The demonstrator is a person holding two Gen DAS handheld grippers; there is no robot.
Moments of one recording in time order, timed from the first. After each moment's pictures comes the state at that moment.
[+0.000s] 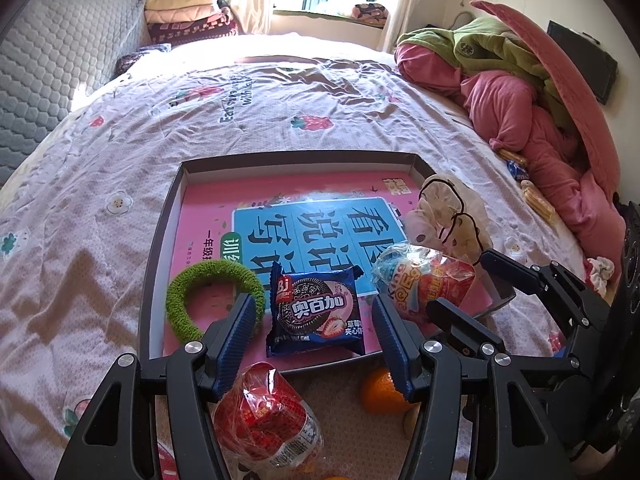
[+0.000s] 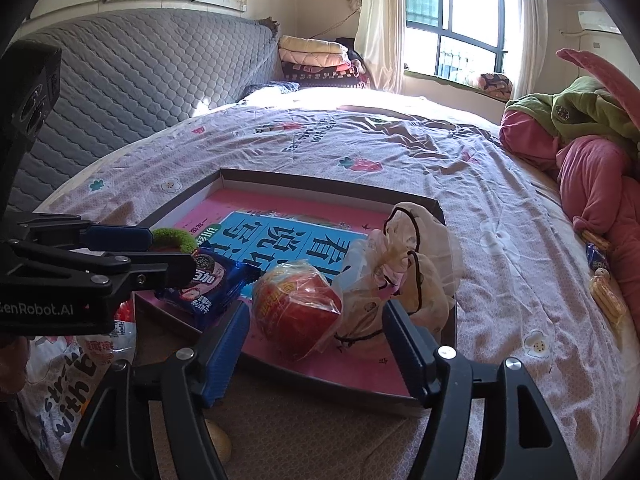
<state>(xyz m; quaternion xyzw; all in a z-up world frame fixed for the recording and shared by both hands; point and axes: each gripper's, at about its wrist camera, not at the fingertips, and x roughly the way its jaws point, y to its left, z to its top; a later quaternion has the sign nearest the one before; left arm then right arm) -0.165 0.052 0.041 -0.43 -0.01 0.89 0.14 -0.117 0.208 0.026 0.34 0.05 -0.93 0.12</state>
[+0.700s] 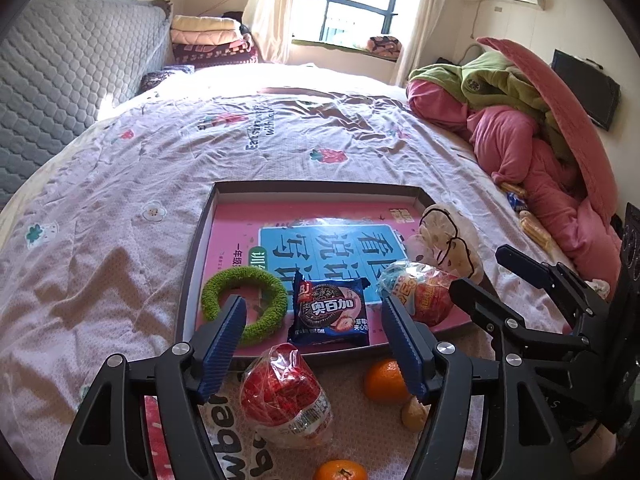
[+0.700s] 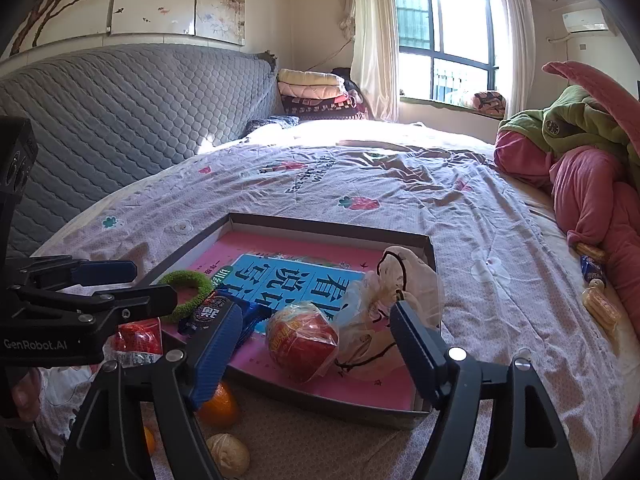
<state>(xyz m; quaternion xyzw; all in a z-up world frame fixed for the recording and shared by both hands) -0.129 0.029 0.063 -0.38 -0.04 0.92 0.11 -0.103 0.217 0.055 0.29 0.02 -0.95 0.12</state>
